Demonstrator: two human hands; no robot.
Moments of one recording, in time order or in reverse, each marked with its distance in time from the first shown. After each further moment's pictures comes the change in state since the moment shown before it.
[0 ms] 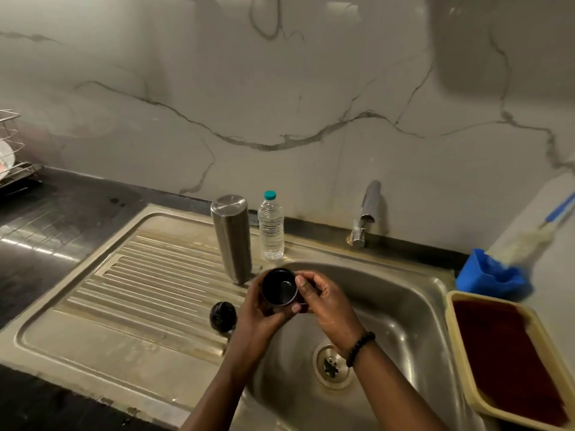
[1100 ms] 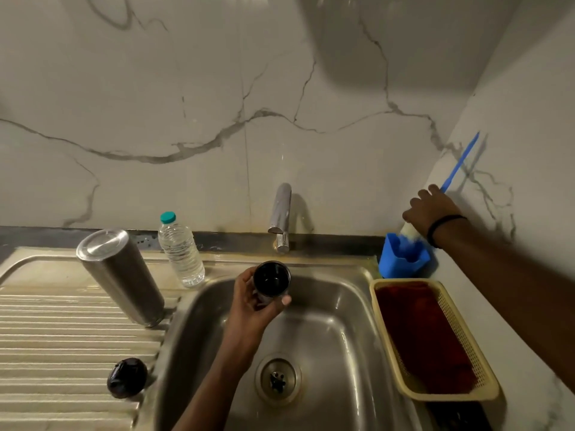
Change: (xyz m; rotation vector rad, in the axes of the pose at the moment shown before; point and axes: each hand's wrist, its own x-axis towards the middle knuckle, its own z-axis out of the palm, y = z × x) left_hand 0.062 -0.009 0.114 -0.153 -0.212 -0.107; right_hand 0.052 -0.075 -0.338 -2.463 -0.054 0.494
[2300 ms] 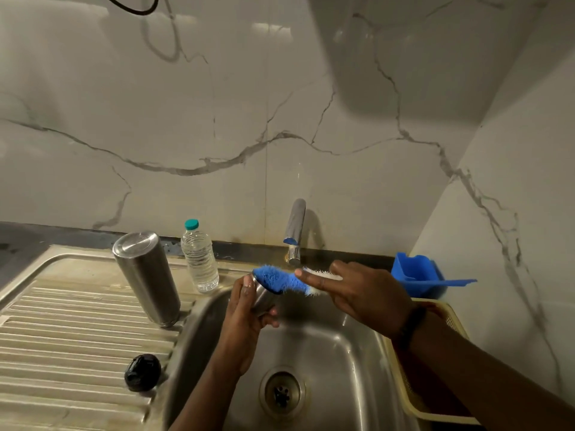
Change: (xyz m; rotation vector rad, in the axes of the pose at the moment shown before) left_hand -0.008 0.031 -0.014 -0.366 -0.001 -0.029; right_hand -0.102 -0.108 -0.080 0.813 0.878 -0.388
